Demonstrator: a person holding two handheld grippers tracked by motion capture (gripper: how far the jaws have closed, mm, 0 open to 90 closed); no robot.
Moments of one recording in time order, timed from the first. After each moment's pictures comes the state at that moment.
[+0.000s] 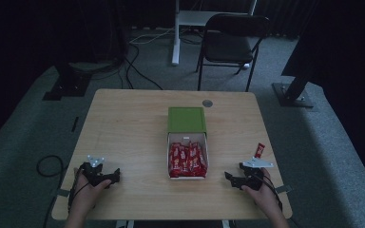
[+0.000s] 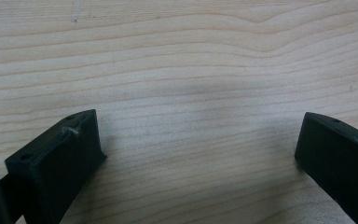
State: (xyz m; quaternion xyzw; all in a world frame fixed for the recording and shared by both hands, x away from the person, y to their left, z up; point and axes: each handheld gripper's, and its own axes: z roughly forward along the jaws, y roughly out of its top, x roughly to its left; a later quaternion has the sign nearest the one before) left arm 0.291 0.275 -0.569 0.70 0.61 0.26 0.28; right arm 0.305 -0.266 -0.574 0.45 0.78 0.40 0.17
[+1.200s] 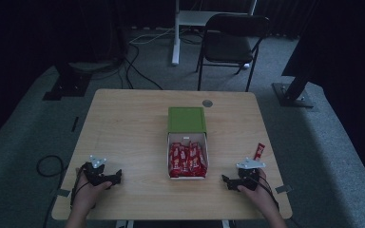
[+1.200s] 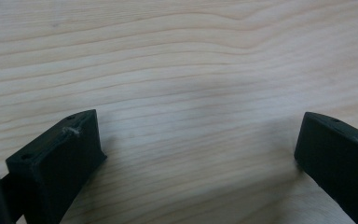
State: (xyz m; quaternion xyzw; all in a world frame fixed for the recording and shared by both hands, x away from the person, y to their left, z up) left arm 0.289 0.270 -0.569 0.73 0.57 0.25 0.29; right arm 0.305 -0.253 -0.576 0.43 0.81 0.36 0.19
